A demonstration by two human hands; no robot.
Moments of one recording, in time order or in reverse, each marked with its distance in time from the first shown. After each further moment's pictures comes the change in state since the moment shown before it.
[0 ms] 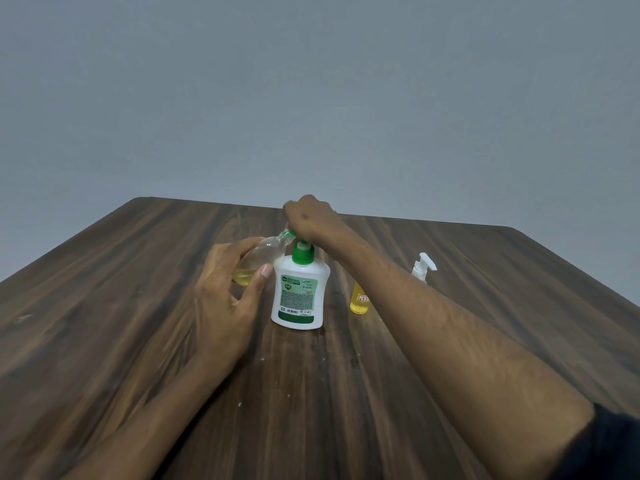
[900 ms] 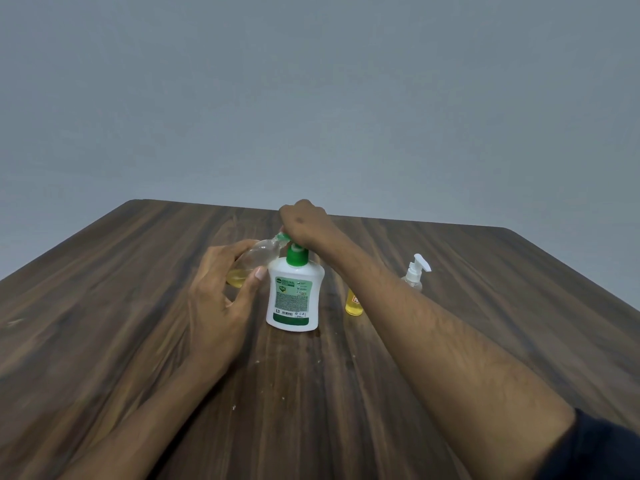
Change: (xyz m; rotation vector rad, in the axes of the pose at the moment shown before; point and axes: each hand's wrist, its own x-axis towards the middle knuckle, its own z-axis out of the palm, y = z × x) left_hand 0.001 0.003 0.001 0.002 -0.009 0.007; right_hand -0.006 -0.001 -0.001 0.016 -0.007 0.013
